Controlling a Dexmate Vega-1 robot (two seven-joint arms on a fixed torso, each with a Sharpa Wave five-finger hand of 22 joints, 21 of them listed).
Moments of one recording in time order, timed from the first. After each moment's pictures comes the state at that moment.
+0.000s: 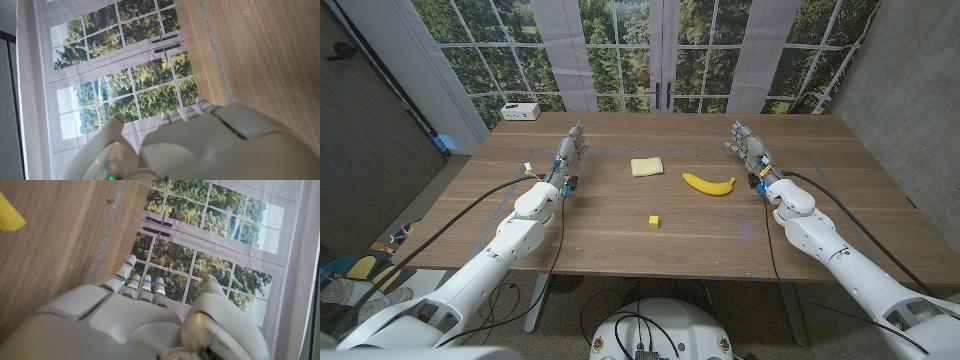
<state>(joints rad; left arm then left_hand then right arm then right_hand) 0.84 0.51 0.37 -1.30 -0.65 -0.29 -0.02 0.06 0.08 0.46 0.11 0.21 -0.17 -0.07 0.17 0.17 -0.17 -0.11 0.20 0.18 -0.17 -0.03 0.17 0.17 -0.13 -0.03 0.26 0.18 -0.84 -0.52 -0.37 -1.31 0.65 0.28 0.02 0.36 0.11 0.22 -0.07 0.20 0.11 0.01 0.18 0.17 0.09 0.04 0.19 0.19 0.02 -0.01 0.19 0.18 0.19 -0.04 0.42 0.17</state>
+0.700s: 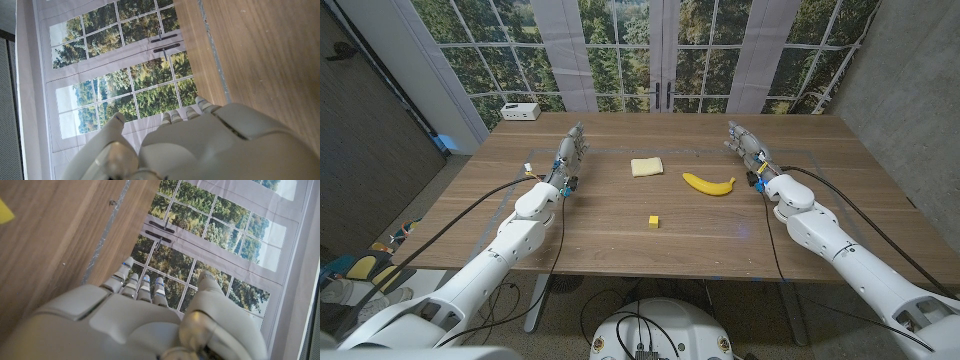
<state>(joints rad) 0.84 0.50 0.37 -1.28 -0.65 -0.30 -0.04 0.06 0.08 0.46 0.11 0.21 -0.17 -0.07 0.18 0.17 -0.17 -0.11 0.20 0.18 -0.17 -0.03 0.17 0.17 -0.13 -0.03 0.26 0.18 -0.84 -0.57 -0.40 -1.42 0.56 0.20 -0.04 0.39 0.14 0.24 -0.09 0.19 0.09 -0.01 0.18 0.18 0.08 0.07 0.19 0.19 0.02 0.07 0.20 0.19 0.17 0.05 0.38 0.17</state>
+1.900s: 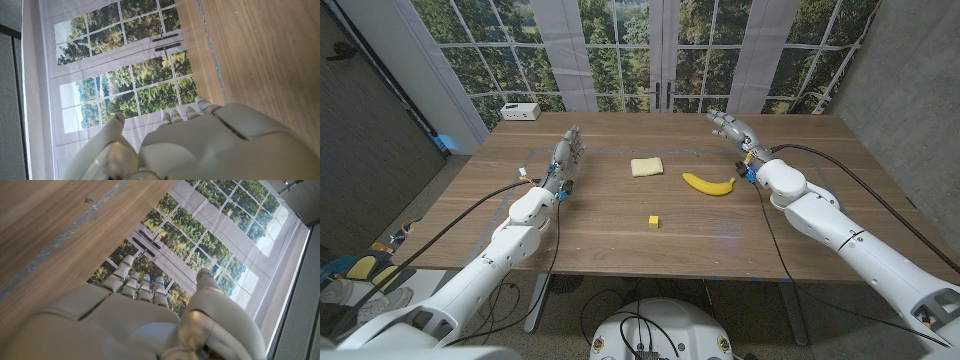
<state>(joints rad) 0.88 0.52 0.35 -1.30 -0.68 -0.33 -0.06 0.06 0.08 0.46 0.10 0.21 -0.17 -0.07 0.18 0.17 -0.18 -0.11 0.20 0.18 -0.17 -0.03 0.17 0.17 -0.12 -0.04 0.25 0.18 -0.83 -0.66 -0.46 -1.65 0.34 0.04 -0.15 0.42 0.17 0.26 -0.10 0.19 0.09 -0.01 0.18 0.18 0.08 0.07 0.20 0.19 0.04 0.06 0.21 0.19 0.18 0.05 0.38 0.17</state>
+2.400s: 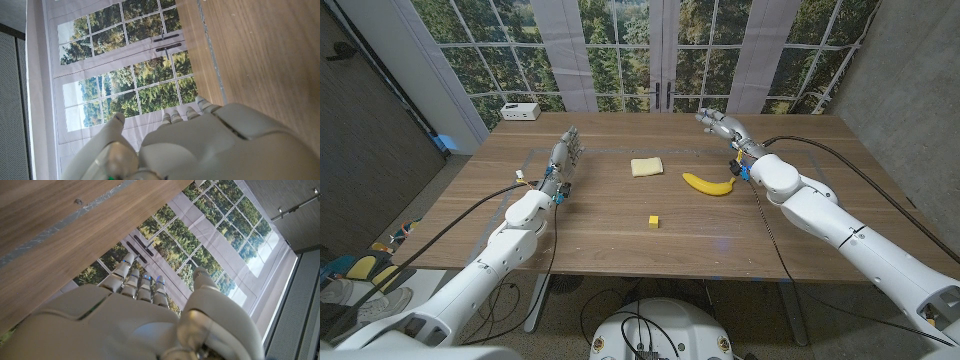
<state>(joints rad) 0.91 0.54 0.34 -1.33 -0.69 -0.34 -0.06 0.06 0.08 0.46 0.10 0.21 -0.17 -0.06 0.18 0.17 -0.17 -0.10 0.20 0.18 -0.17 -0.03 0.17 0.17 -0.12 -0.03 0.25 0.18 -0.81 -0.70 -0.50 -1.77 0.24 -0.08 -0.16 0.43 0.18 0.29 -0.10 0.19 0.12 -0.04 0.19 0.18 0.10 0.06 0.20 0.19 0.06 0.05 0.22 0.20 0.20 0.04 0.38 0.17</state>
